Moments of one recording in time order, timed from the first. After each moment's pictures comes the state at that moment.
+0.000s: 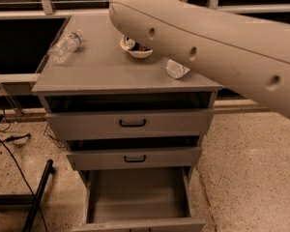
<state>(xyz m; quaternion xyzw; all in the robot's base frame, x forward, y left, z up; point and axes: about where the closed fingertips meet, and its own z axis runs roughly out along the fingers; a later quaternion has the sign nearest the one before) 0.654 -0.037 0.994 -0.84 0.27 -0.46 0.11</state>
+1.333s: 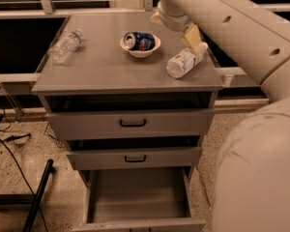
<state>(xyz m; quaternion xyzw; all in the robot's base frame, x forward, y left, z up) 0.756 -0.110 0.933 -0.87 0.38 -0.30 0.05</state>
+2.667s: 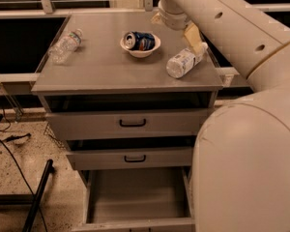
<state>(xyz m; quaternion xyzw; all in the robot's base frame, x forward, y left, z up) 0.763 -0.118 0.926 -0.88 0.40 -0.27 0.04</state>
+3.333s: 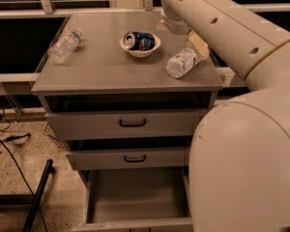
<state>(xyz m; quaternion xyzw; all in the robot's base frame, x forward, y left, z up) 0.762 -0.138 0.911 -0.88 0.40 -0.27 -0.01</state>
